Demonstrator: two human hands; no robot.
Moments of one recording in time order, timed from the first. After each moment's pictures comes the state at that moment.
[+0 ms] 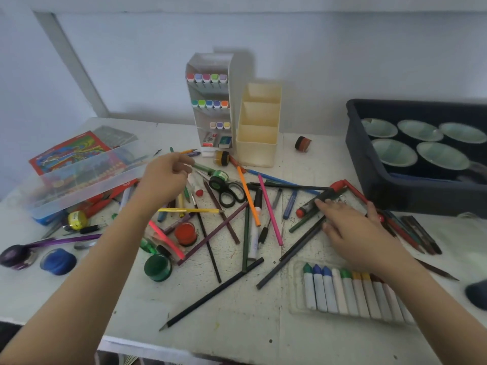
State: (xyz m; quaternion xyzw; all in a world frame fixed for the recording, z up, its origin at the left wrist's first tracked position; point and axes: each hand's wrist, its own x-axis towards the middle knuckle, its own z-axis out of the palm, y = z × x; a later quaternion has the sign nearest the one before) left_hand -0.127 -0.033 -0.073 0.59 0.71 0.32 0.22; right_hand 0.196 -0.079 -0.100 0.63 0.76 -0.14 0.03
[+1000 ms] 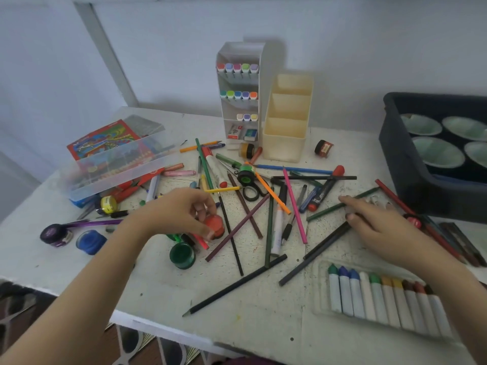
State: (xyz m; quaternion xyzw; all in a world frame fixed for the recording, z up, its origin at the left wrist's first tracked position) left_hand -0.151 -0.083 -0.079 0.69 0.65 0.04 0.33; right_hand 0.193 -0.070 -0.096 0.60 0.75 -0.26 -0.07
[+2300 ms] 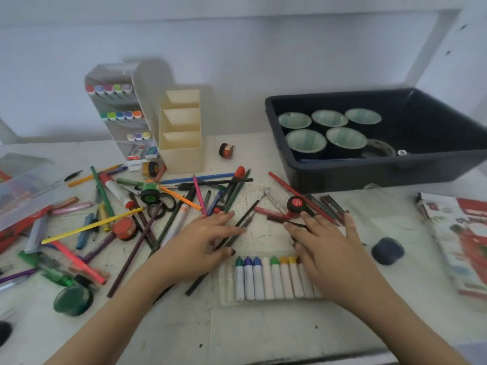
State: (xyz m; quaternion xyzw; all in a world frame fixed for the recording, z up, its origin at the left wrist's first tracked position) left_hand 0.013 -0.086 -0.111 0.87 0.43 0.07 0.24; right_hand 0.247 -0.154 -0.092 0.68 0.73 -0.09 0.01
